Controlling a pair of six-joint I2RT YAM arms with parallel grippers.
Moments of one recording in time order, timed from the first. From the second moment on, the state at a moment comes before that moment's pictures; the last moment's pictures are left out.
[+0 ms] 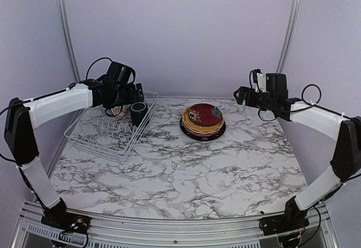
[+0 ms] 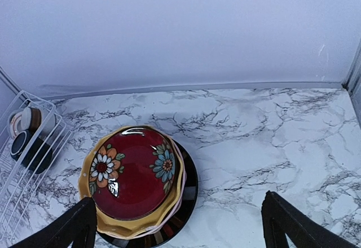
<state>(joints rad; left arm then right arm) -0.57 1.70 1.46 -0.40 -0.40 -0.55 0.26 1.49 1.11 -0.05 -0.08 0.27</state>
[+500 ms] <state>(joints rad) -0.57 1.99 1.67 -0.48 -0.43 -0.60 0.24 1.47 1.05 -0.03 -0.13 0.27</state>
